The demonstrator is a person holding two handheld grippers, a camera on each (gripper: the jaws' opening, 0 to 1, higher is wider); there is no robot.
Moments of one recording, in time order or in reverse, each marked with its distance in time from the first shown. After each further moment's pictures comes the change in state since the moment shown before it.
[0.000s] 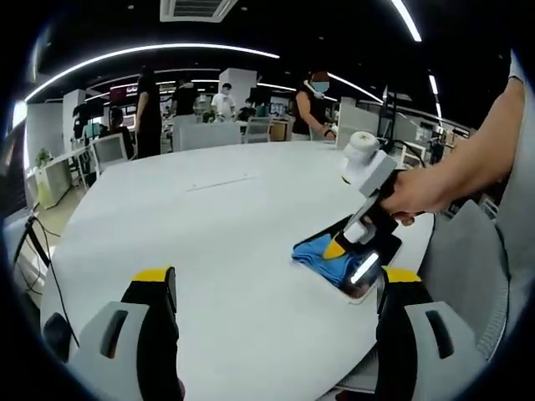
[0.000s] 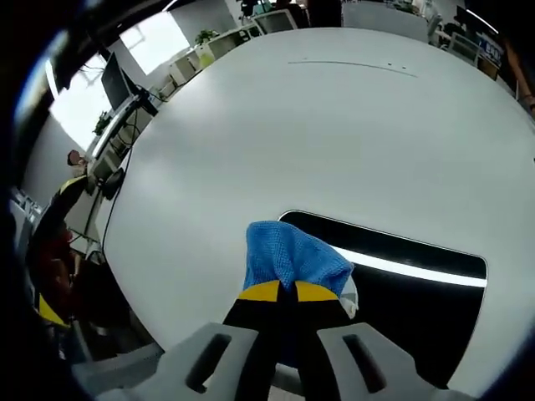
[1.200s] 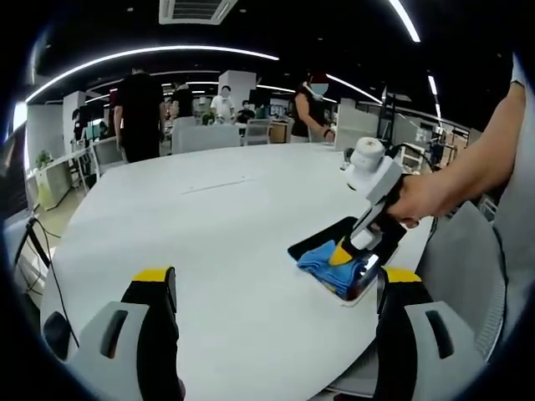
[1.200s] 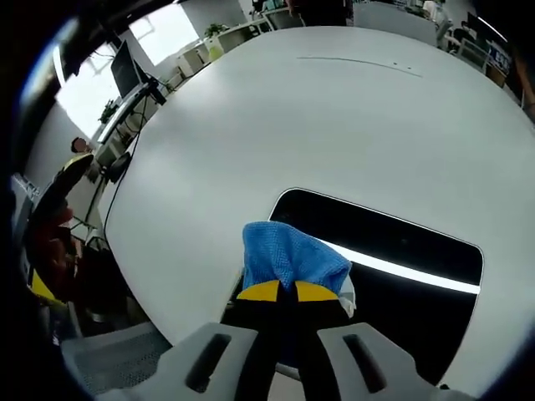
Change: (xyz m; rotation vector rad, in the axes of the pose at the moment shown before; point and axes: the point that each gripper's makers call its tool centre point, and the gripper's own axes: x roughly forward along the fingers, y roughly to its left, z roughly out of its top) left arm -0.003 -0.012 0.002 0.001 -0.006 0.002; right arm -0.011 -0.009 -0.020 -0.047 0.013 0.007
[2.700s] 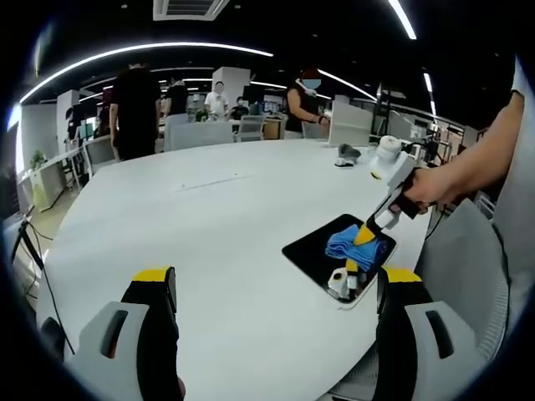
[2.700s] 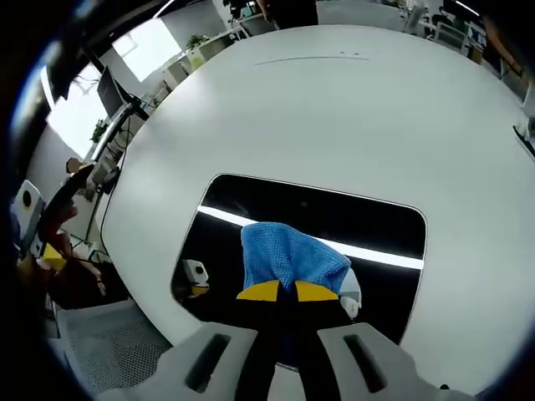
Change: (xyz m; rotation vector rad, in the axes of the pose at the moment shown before) left arm 0.015 -0.005 -0.003 0.008 0.019 -0.035; right arm -0.030 -0.069 -0.030 0.093 -0.018 -0.012
